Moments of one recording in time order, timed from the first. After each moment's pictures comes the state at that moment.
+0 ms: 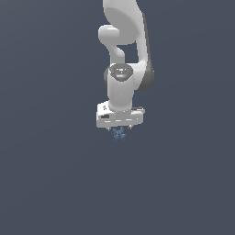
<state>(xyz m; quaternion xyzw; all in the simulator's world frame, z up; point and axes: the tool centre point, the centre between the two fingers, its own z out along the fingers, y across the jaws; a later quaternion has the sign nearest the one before) -0.006 0.009 0.138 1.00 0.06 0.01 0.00</state>
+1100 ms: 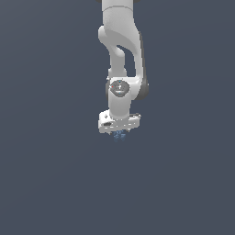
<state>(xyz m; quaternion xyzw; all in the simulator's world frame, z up) -0.030 0.008 0.067 1.00 0.09 0.00 0.00</state>
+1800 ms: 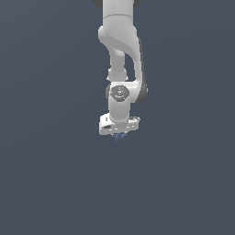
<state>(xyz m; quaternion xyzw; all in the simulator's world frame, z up) -0.030 0.008 0.046 1.00 0.09 0.00 0.00</state>
